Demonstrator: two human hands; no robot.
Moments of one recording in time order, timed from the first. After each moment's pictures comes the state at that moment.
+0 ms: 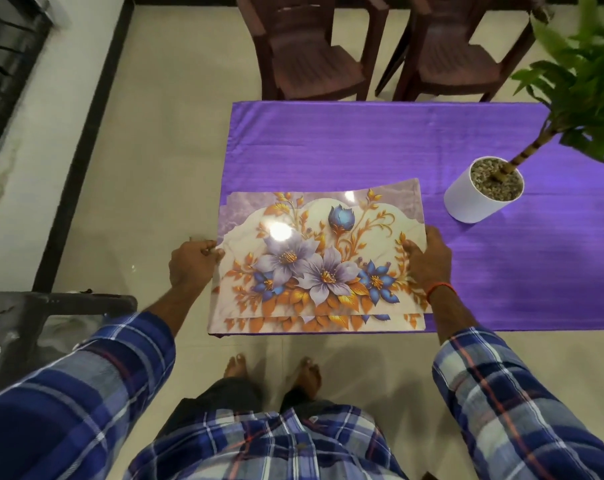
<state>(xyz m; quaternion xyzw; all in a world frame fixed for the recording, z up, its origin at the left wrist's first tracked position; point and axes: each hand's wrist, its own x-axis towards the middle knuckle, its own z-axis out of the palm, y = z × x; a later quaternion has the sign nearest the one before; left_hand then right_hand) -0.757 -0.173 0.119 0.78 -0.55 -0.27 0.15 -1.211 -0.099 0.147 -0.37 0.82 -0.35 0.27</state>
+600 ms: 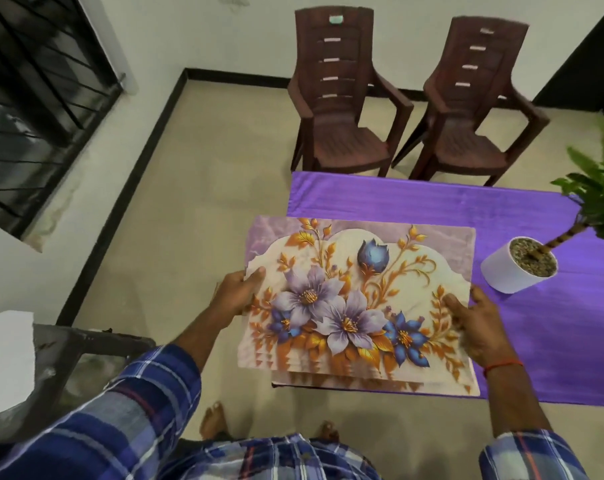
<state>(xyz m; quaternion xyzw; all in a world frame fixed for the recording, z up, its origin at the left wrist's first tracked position) -0.694 -0.205 0.182 0.70 -0.41 -0.53 0.24 -1.135 -0.093 0.233 -0.28 0.67 -0.51 0.46</state>
